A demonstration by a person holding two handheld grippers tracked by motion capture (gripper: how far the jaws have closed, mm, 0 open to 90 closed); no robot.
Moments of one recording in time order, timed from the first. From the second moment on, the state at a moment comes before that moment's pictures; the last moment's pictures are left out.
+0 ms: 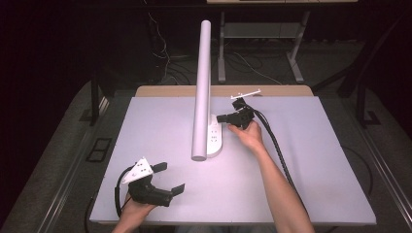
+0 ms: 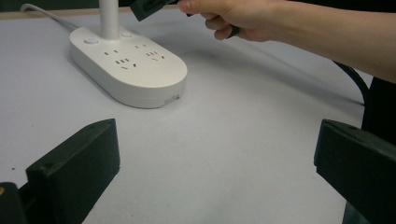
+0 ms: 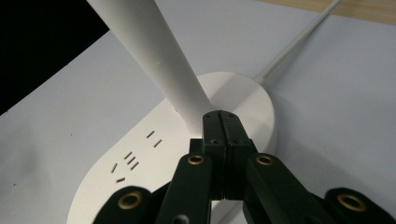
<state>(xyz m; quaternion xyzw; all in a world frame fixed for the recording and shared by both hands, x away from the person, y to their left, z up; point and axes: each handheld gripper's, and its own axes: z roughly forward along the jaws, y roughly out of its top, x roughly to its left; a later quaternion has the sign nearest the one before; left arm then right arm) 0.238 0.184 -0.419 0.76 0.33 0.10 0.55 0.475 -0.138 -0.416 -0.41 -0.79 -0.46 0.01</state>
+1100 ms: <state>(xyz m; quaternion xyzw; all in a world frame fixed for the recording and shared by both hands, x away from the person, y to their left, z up) 0.236 0.179 -0.420 0.76 0.32 0.10 0.55 0.411 -0.204 -0.356 -0.37 -0.80 -0.48 -0.03</state>
